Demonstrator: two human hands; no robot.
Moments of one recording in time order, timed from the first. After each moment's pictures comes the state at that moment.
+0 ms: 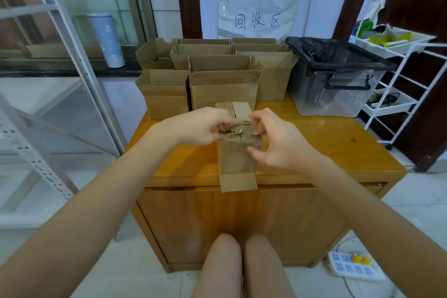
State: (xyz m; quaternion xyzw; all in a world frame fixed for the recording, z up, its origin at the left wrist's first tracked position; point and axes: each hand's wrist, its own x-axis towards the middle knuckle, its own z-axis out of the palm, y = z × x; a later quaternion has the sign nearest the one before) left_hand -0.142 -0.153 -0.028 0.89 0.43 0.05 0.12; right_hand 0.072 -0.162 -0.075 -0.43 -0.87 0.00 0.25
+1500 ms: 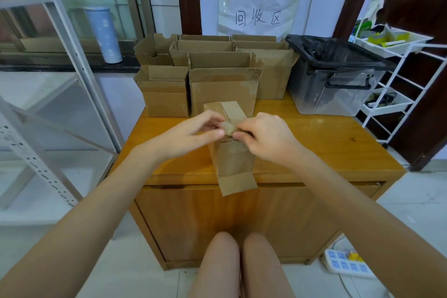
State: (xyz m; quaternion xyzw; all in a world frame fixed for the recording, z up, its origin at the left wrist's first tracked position) left_hand -0.173 -0.164 -0.069 0.81 0.44 0.24 0.30; right_hand 0.039 -0.163 -0.059 -0.46 -0.87 -0.03 0.15
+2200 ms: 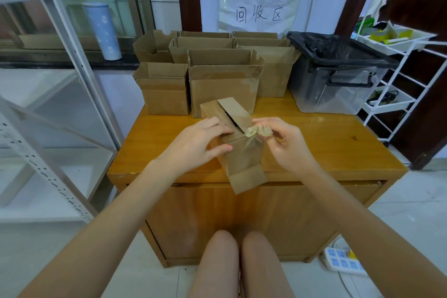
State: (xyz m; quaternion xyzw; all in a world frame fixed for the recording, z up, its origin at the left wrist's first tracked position) left_hand -0.152 -0.174 -0.090 0.86 0.44 0.25 0.01; right_hand 0.076 -0.160 -0.103 -0.37 -0.80 0.16 0.44
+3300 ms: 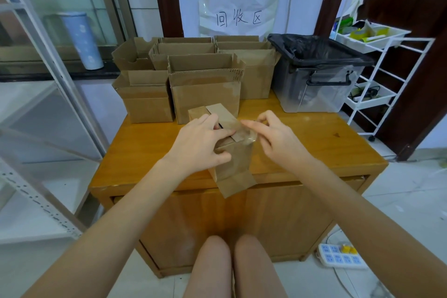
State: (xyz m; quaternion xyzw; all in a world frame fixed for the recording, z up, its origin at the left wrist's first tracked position) left_hand -0.105 -0.167 -0.074 0.85 0.50 0.14 -0.08; right_hand 0.107 -0.148 -0.100 -0.42 -0.85 -0.03 0.30
